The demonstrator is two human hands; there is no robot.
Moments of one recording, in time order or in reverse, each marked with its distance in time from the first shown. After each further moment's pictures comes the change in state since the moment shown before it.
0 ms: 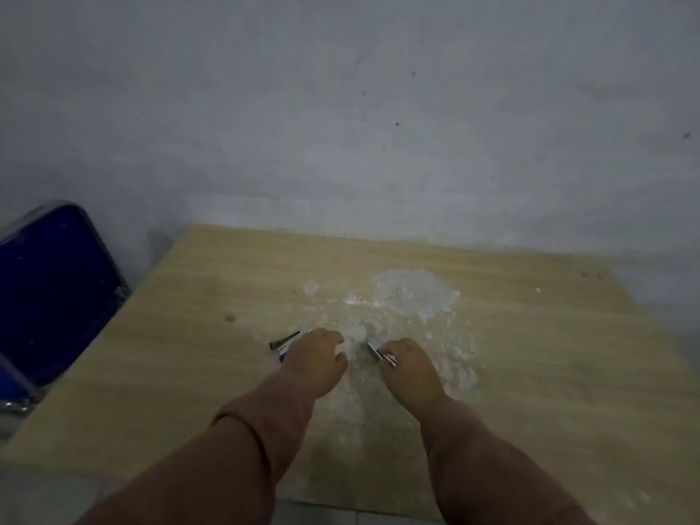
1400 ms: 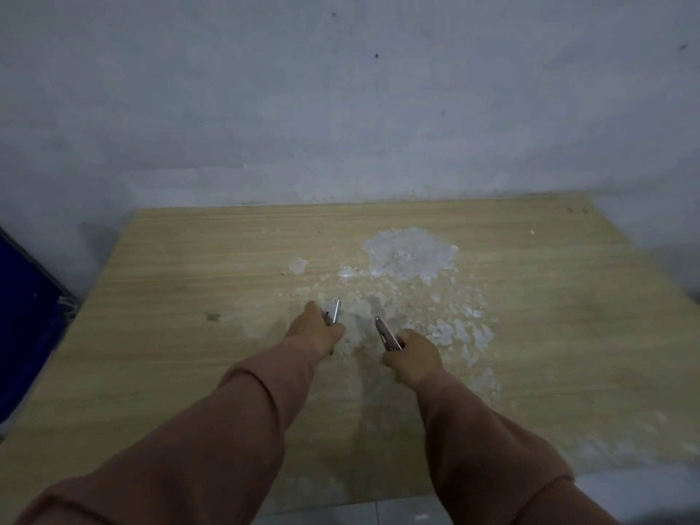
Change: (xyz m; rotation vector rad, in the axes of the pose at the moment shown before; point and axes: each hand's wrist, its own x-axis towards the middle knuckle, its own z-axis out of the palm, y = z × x) left_hand 0.065 -0.044 0.022 -0.402 -0.218 -0.277; right_hand 0.019 -0.007 0.044 0.282 -0.032 0.558
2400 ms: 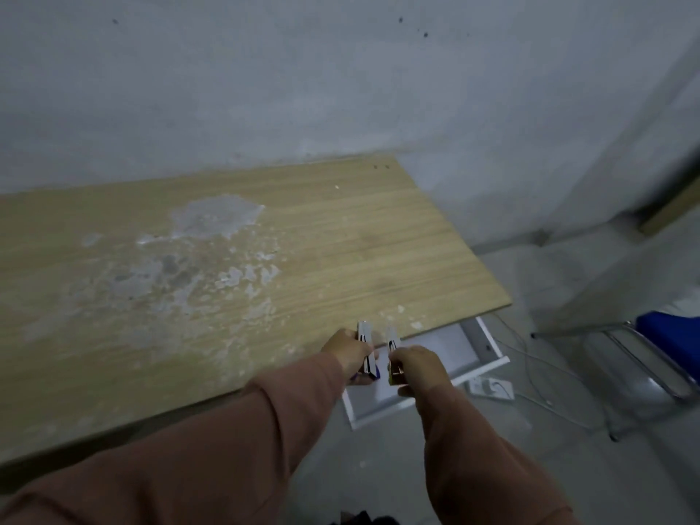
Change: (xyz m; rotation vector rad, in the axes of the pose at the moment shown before) left_hand -0.224 0.183 0.320 -0.486 -0.539 -0.125; right_hand -0.122 0.306 -0.213 0.637 0.155 0.379
